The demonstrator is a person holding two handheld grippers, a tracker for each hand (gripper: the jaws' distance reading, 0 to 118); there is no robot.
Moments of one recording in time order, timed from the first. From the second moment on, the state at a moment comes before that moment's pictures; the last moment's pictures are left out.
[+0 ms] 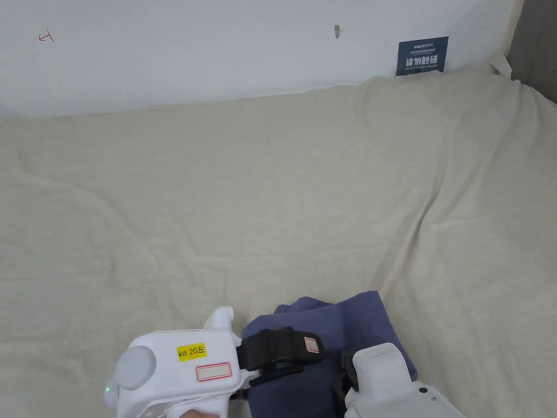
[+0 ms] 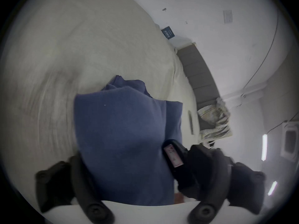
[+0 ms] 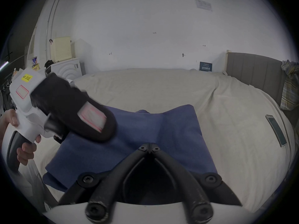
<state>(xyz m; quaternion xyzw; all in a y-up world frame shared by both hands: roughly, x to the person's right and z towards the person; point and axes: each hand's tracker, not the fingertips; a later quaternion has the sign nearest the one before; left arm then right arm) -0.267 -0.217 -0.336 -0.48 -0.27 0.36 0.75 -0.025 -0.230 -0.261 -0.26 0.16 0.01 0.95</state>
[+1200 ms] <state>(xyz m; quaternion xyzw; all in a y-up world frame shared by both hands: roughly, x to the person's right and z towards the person) -0.606 -0.108 -0.296 -0.47 0.08 0.05 0.88 -0.113 -0.123 -0.225 -0.13 0.11 -0.02 0.99</state>
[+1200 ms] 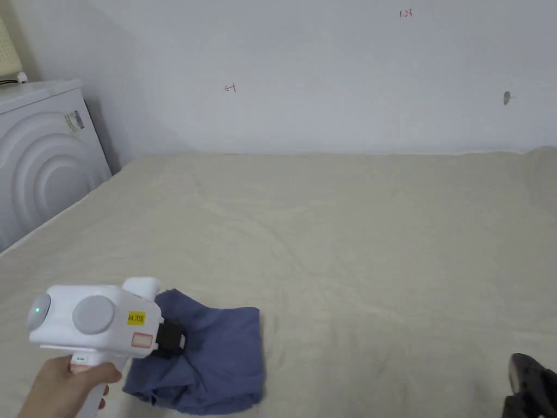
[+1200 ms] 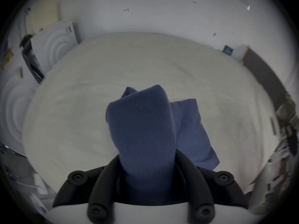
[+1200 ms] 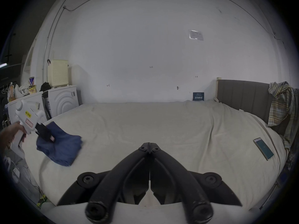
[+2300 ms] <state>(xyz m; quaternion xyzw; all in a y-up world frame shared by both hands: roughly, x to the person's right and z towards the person) -0.674 -0.071 -0.262 -0.36 0.18 0.03 0.92 -0.125 -0.110 -0.258 -0.16 0.09 -0.03 0.98</state>
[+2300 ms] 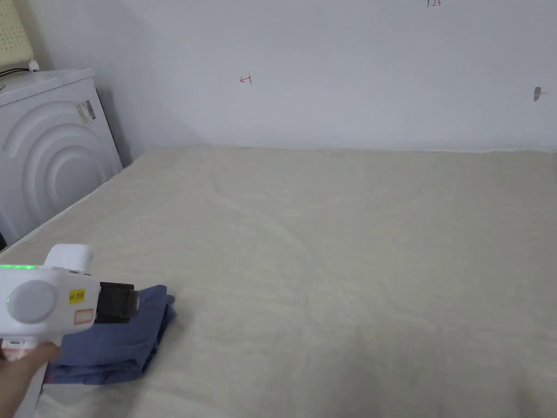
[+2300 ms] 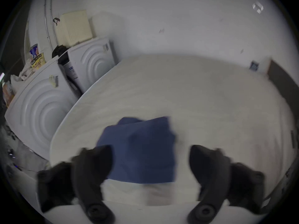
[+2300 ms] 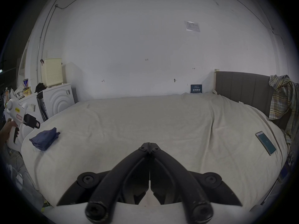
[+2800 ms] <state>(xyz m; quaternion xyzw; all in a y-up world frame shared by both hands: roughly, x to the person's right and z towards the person) -0.414 -0.059 -0.212 -0.18 0.11 0.00 0.98 -0.072 -0.089 -0.251 -0.14 0.11 -0.04 0.98</state>
